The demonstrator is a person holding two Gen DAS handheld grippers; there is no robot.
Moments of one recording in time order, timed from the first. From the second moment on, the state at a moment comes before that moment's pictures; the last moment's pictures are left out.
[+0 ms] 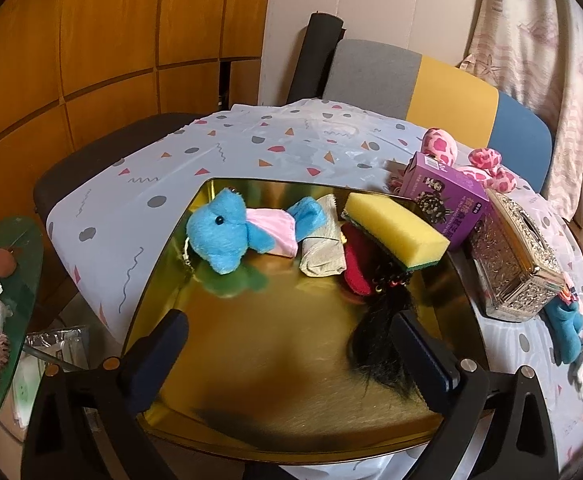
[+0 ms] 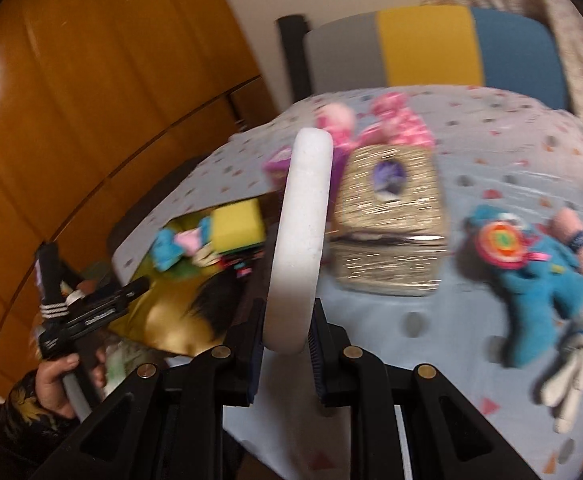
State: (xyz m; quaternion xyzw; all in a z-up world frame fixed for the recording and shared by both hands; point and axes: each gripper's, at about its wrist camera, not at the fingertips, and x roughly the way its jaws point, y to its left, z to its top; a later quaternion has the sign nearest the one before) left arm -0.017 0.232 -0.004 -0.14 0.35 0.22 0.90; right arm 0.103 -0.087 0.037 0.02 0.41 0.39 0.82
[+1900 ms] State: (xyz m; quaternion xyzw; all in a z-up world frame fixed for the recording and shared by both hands) left arm -0.069 0.282 0.011 -0.14 0.29 0.29 0.90; right arm 0.038 0.101 0.015 -0.21 0.22 0.34 0.89
